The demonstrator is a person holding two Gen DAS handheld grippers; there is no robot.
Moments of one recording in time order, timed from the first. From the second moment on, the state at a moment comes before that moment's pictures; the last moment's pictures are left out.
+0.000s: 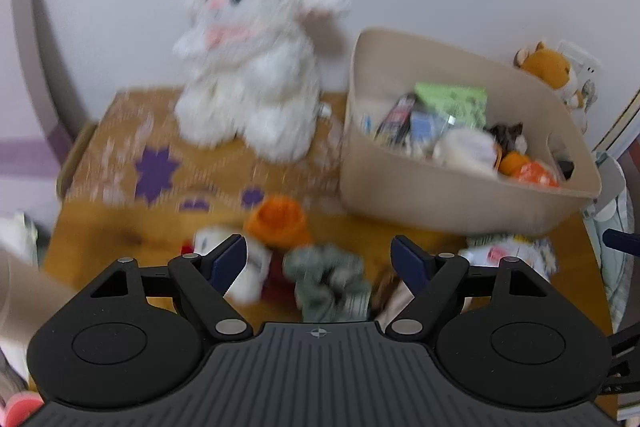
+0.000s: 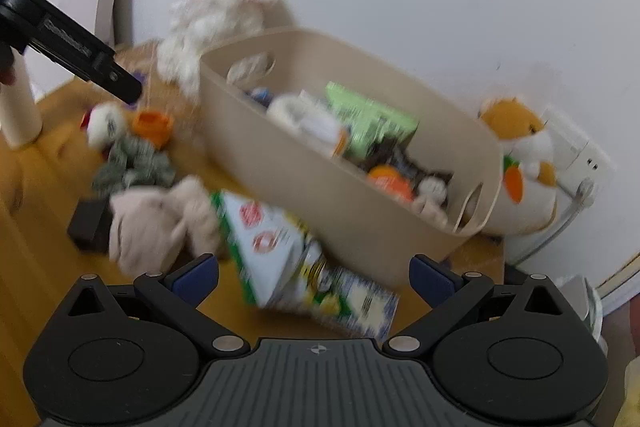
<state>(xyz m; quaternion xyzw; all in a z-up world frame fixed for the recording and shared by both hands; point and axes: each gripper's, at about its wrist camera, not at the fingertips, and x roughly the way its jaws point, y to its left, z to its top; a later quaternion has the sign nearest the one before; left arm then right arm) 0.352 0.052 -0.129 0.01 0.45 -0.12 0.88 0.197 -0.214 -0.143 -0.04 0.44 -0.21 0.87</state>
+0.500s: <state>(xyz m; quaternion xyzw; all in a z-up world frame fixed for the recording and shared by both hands) 0.313 0.044 -0.194 0.01 0.55 -0.09 0.83 0.205 -0.210 -0.175 -0.08 0.47 -0.22 0.85</state>
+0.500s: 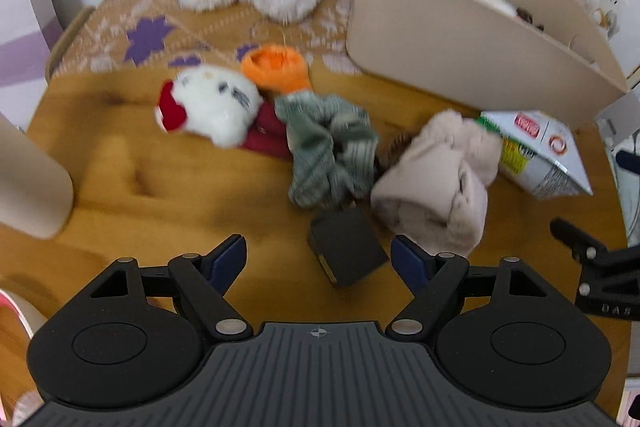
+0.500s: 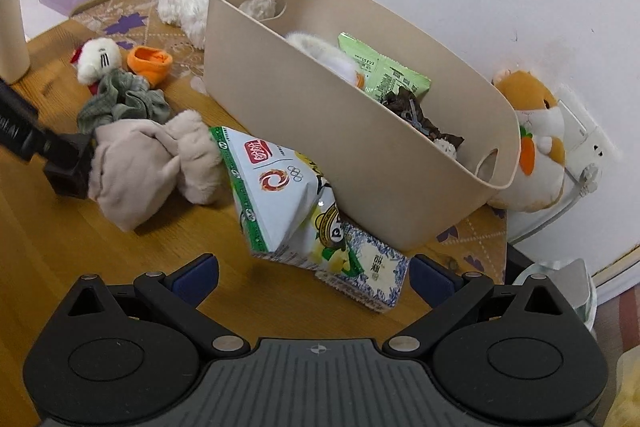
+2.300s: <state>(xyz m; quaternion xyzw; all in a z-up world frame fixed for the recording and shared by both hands) 0.315 0.044 -0.139 0.01 0.48 -0.10 0.87 0.173 -0.216 -0.123 0.00 0.41 -0.22 0.89</state>
